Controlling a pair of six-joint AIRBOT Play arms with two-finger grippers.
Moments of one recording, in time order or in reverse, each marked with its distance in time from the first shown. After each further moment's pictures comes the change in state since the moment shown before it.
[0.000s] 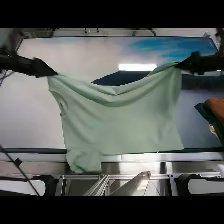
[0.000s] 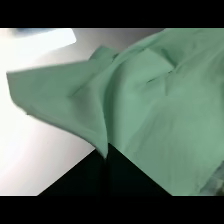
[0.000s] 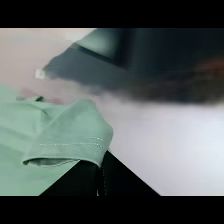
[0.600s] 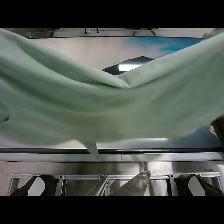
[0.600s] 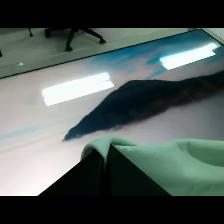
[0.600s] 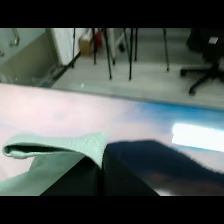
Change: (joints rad) left arm 0.366 0.742 0.293 -0.235 -0.180 -0.170; right arm -0.258 0.761 0.115 0.045 0.083 -0.028
